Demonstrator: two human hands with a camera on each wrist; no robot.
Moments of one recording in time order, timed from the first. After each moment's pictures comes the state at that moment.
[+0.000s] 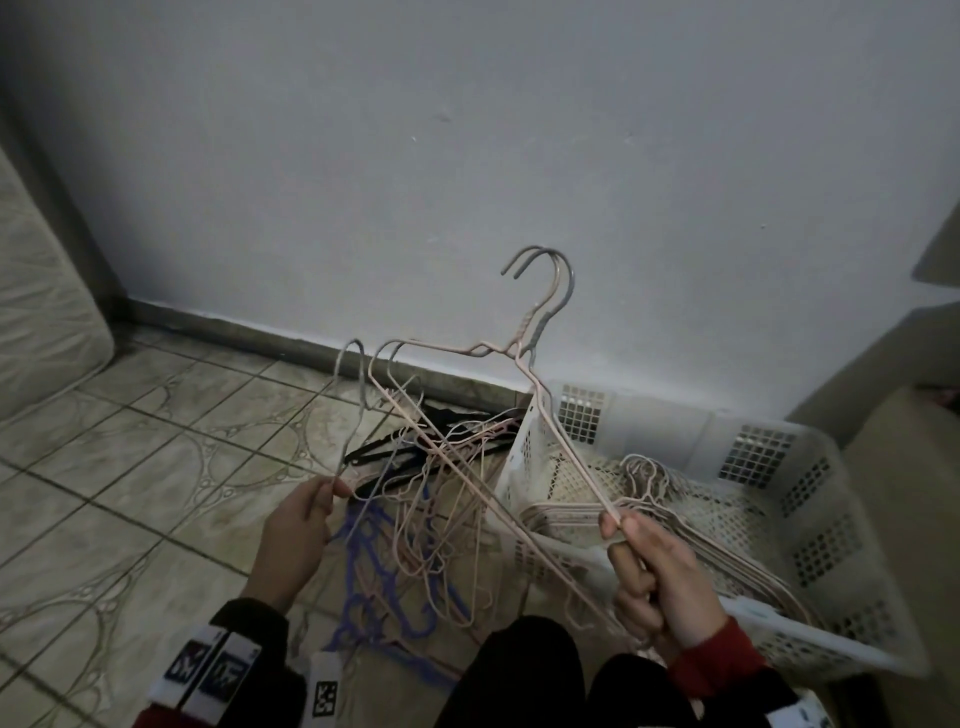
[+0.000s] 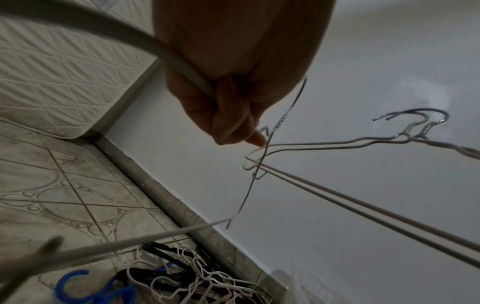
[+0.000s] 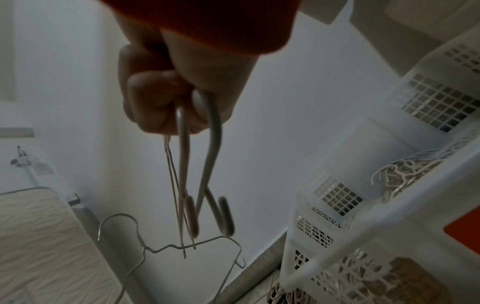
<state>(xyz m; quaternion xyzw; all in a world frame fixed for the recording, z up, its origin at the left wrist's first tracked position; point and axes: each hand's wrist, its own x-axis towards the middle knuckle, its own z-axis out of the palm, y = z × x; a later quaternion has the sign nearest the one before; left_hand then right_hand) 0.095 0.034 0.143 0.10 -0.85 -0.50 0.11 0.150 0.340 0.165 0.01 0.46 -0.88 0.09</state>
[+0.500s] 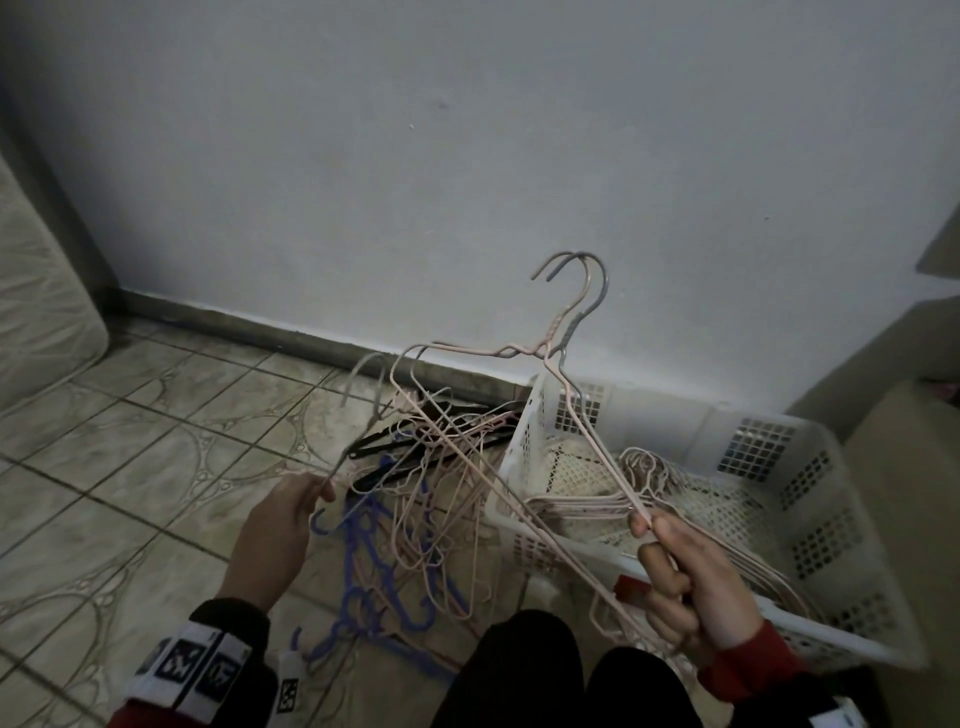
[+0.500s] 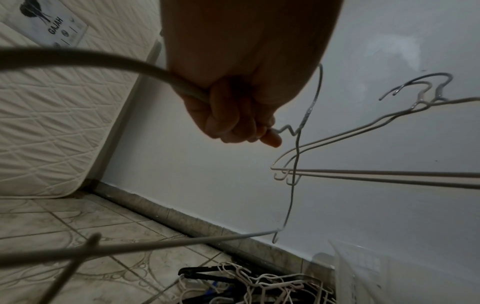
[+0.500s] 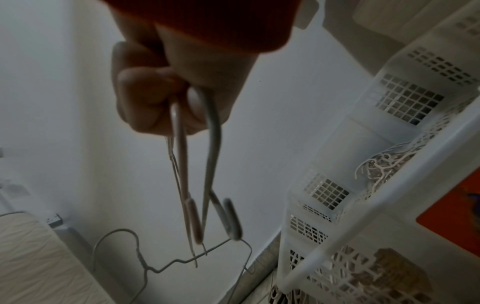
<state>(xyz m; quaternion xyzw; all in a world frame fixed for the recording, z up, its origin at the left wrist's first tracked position) 0.092 0.014 0.138 0.05 -0.94 -0.31 0.14 0.155 0.361 0.166 0.03 0.45 -0.88 0.11</state>
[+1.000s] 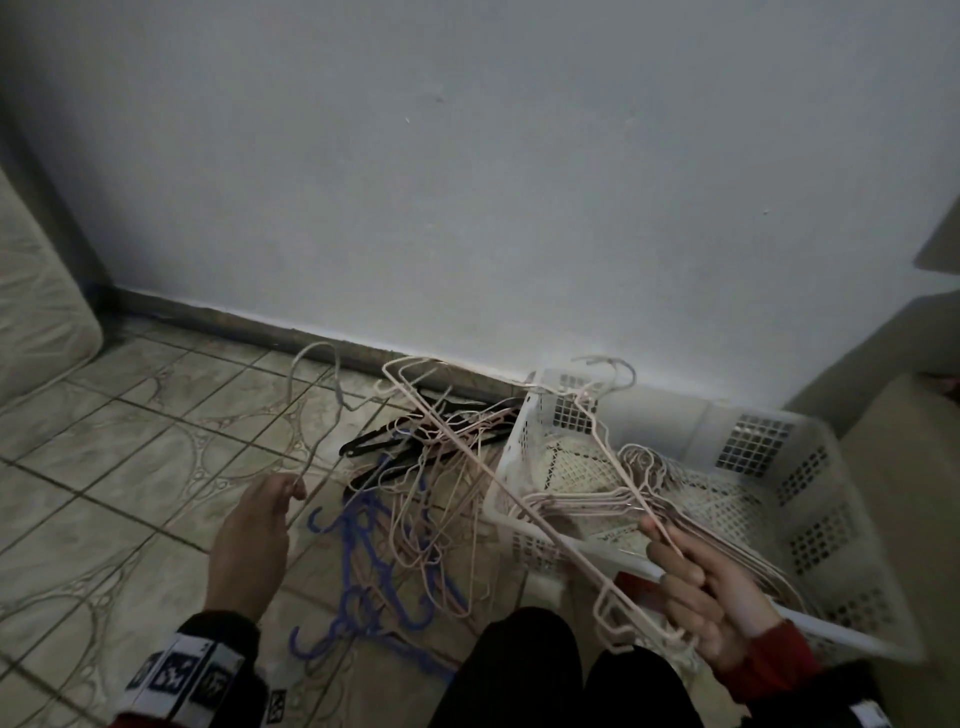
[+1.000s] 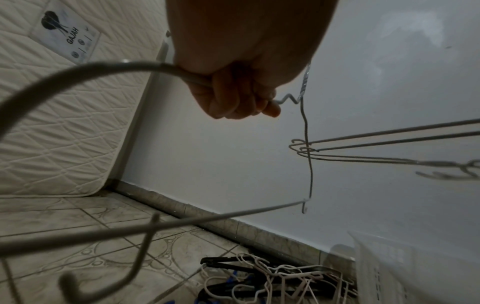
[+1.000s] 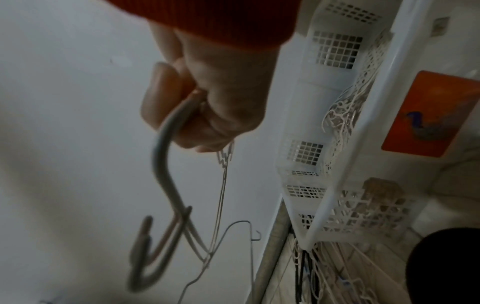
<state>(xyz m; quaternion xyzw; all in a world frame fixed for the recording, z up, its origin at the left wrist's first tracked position) 0.097 0.002 0.128 0.06 -0.93 -0.29 0.22 0.142 0.396 0.128 0.01 0.33 -0.93 0.16</state>
